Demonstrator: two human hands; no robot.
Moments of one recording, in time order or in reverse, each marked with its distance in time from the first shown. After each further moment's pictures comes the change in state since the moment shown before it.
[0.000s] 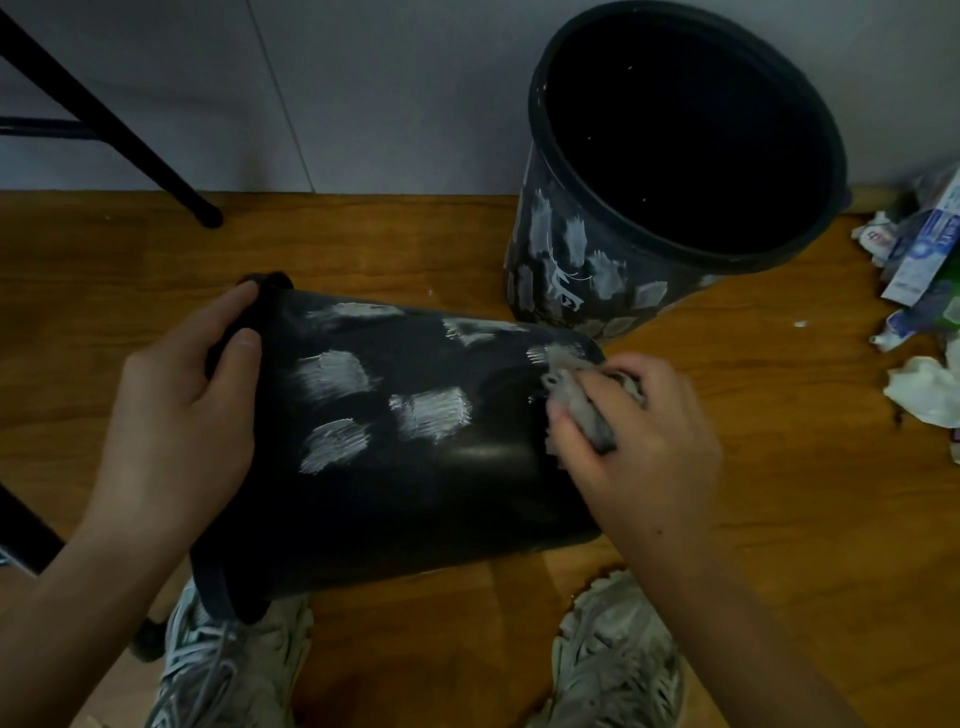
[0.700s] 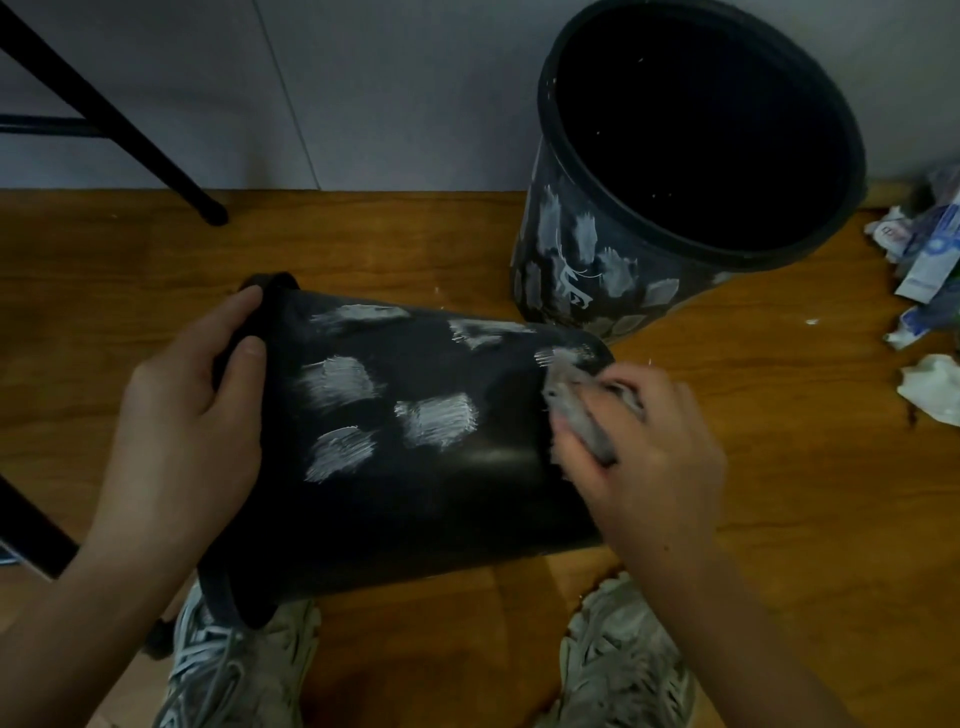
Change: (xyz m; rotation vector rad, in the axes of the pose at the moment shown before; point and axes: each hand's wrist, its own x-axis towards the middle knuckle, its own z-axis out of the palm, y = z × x) left_hand -0.006 0.001 -0.002 0.031 -0.002 0.016; right_hand -0.005 -0.002 0.001 0.007 -0.032 -0.041
